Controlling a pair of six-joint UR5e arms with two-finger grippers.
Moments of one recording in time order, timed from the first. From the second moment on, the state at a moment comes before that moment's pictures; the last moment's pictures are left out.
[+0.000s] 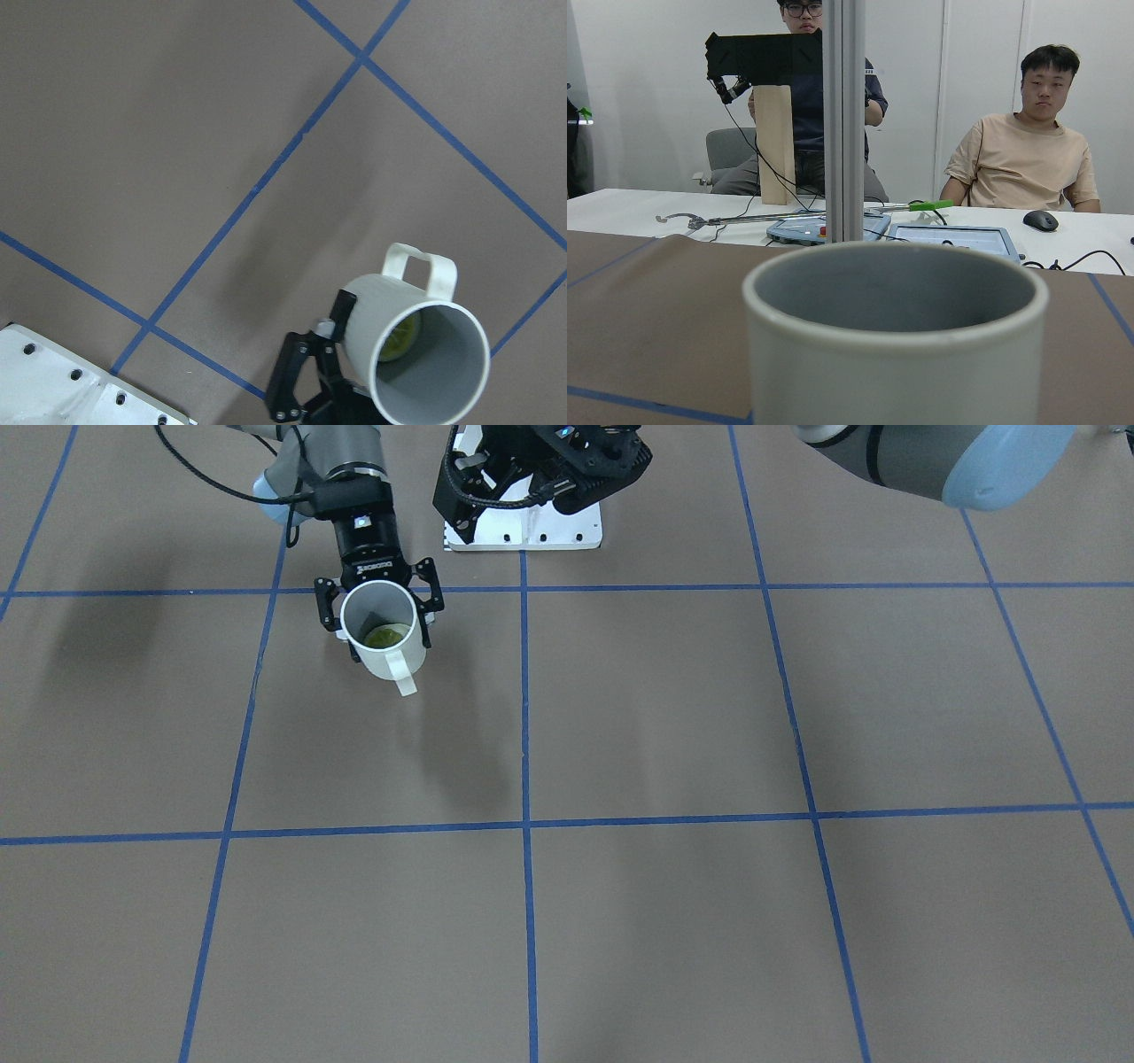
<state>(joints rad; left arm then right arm) -0.69 -2.62 -1.85 -1.10 -2.24 -1.81 0.15 -1.37 1.77 -0.55 0.49 0.90</state>
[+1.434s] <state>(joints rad) -0.68 -2.61 -1.83 -1.11 -2.21 -1.81 0.42 -1.94 1.09 0.92 0.80 1.09</state>
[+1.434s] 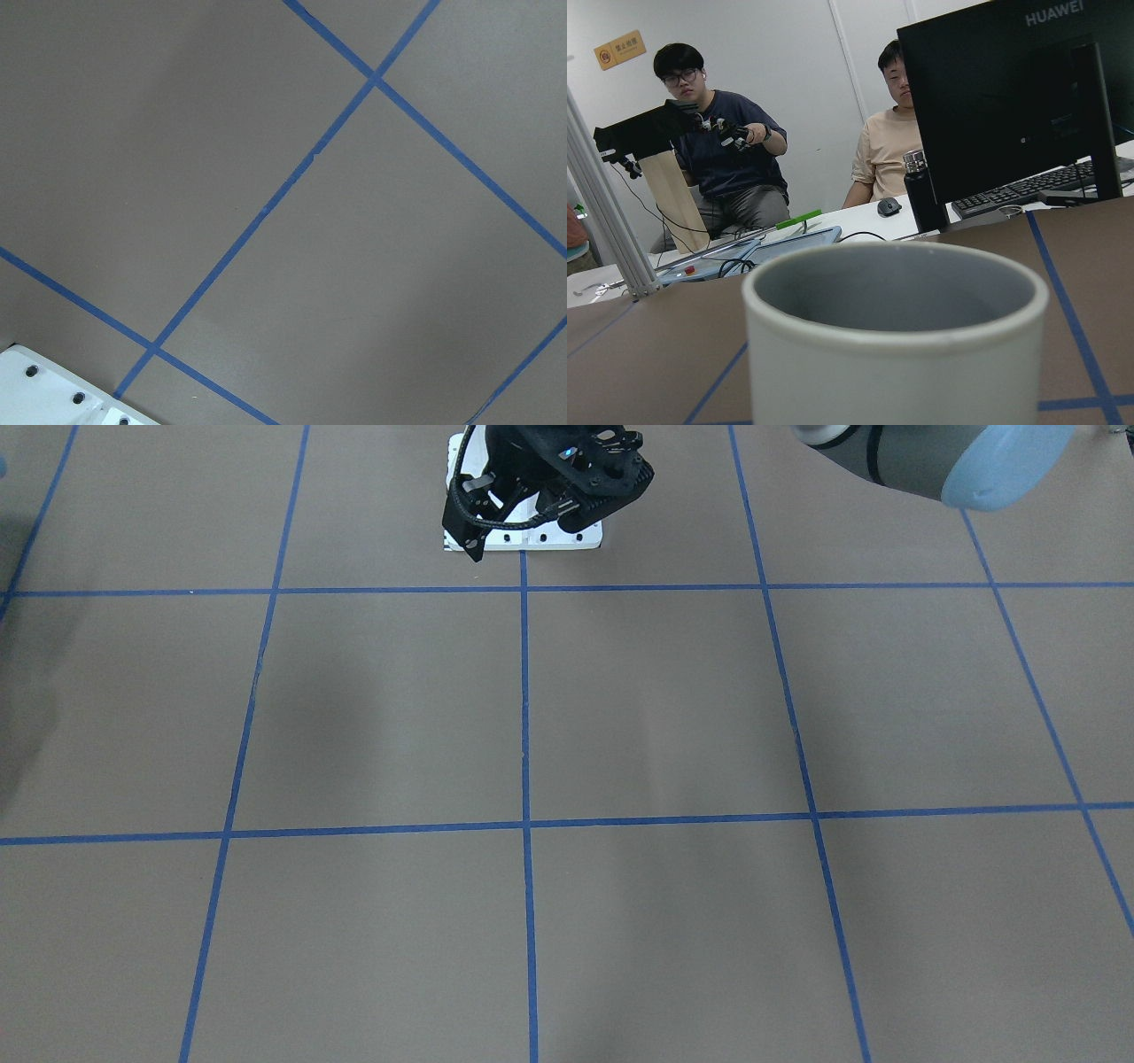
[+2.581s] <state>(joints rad) -0.68 -2.61 -1.84 -1.11 -2.20 -1.81 0.48 -1.97 0.89 1.16 0.81 1.76</state>
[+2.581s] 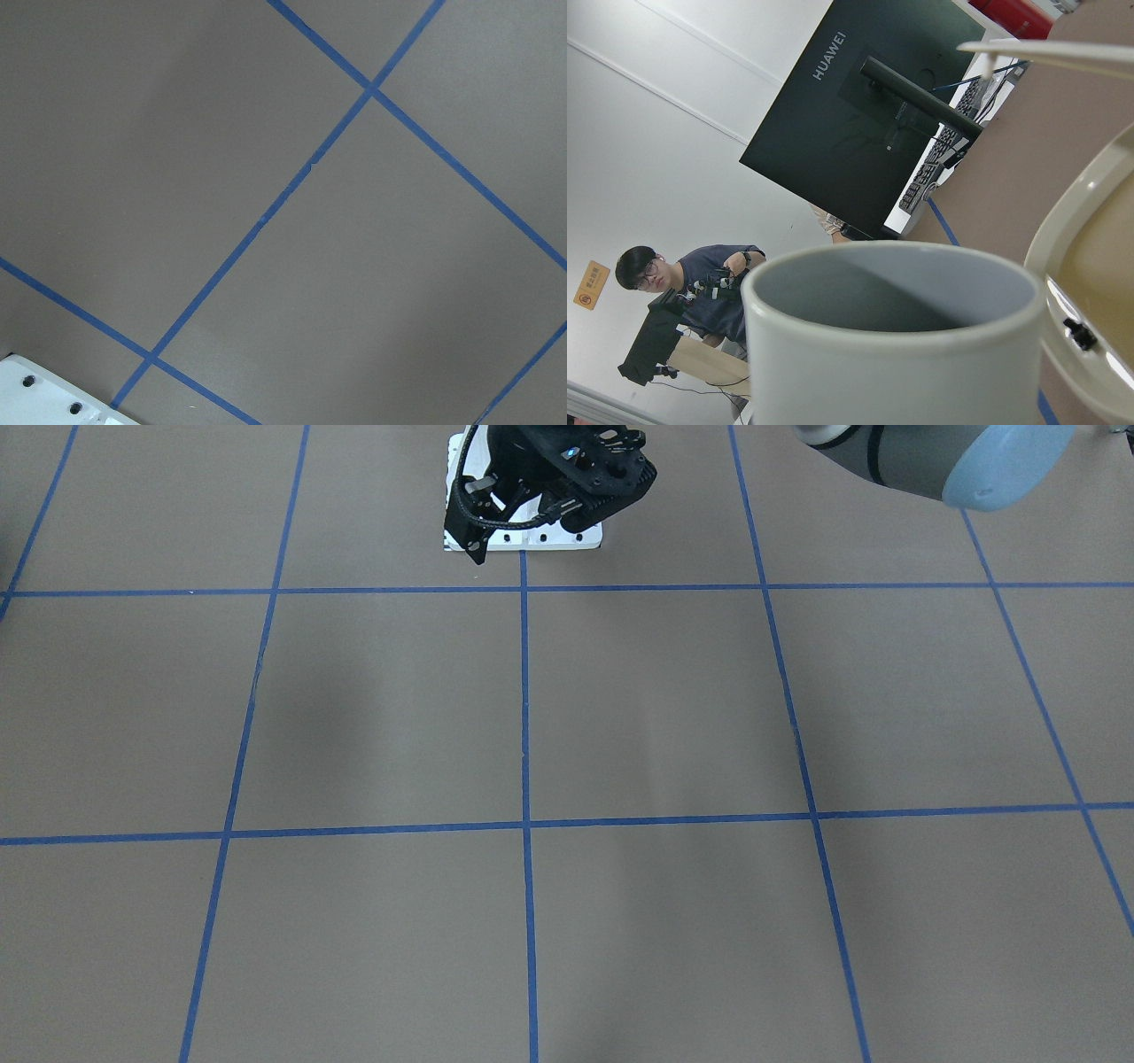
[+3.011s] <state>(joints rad) -0.68 -2.60 -1.84 -1.11 -2.20 -1.81 0.49 -1.96 0.88 1.16 0.81 1.92</state>
